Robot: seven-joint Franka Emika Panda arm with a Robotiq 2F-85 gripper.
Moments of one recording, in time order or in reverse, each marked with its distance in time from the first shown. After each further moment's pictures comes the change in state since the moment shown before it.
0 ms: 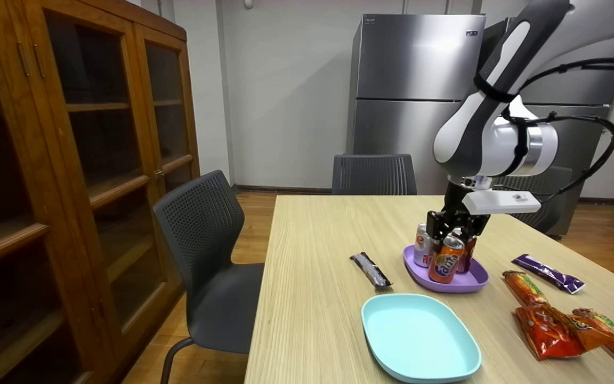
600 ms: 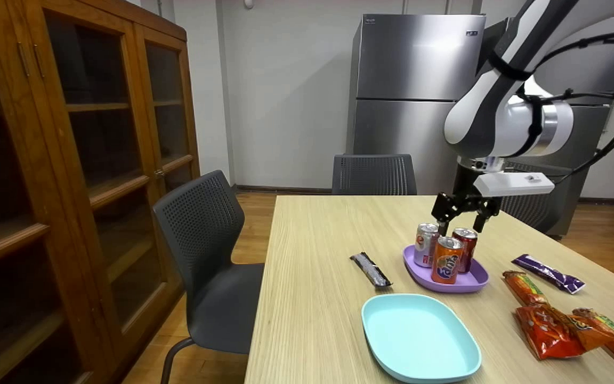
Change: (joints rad) arm -0.004 -0.088 -0.028 -0.023 -0.029 -0.047 0.000
